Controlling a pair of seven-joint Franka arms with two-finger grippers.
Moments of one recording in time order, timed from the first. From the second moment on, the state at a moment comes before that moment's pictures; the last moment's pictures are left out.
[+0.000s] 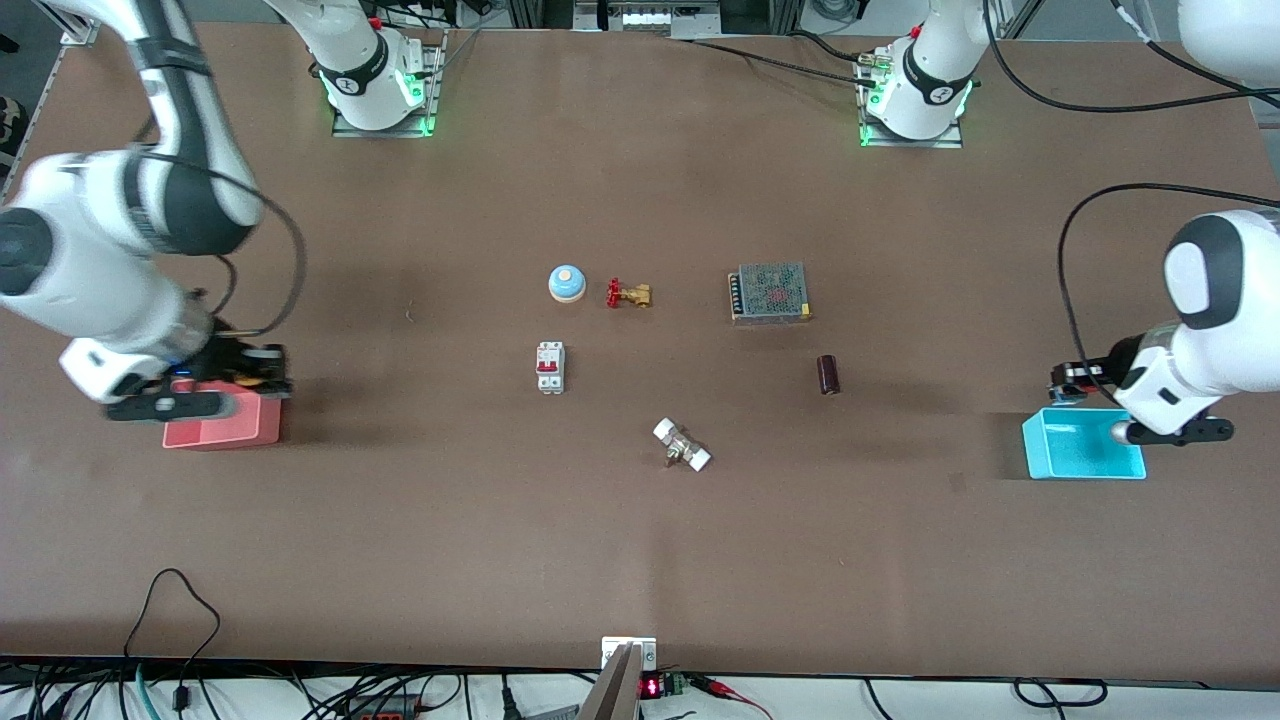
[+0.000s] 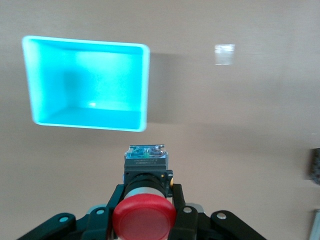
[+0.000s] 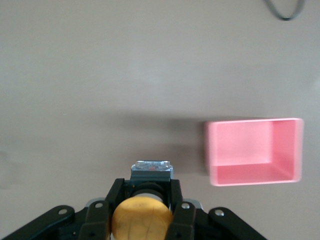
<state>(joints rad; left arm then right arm) 0.09 0.42 0.10 -1.68 -0.03 1.92 0.12 -0.07 0.29 0.07 -1.74 -0.03 2.06 -0.05</state>
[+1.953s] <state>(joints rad) 0.18 0.83 0.10 -1.36 -0.03 2.00 0.25 -0.14 0.65 -0.08 -1.68 0.06 2.29 -0.37</state>
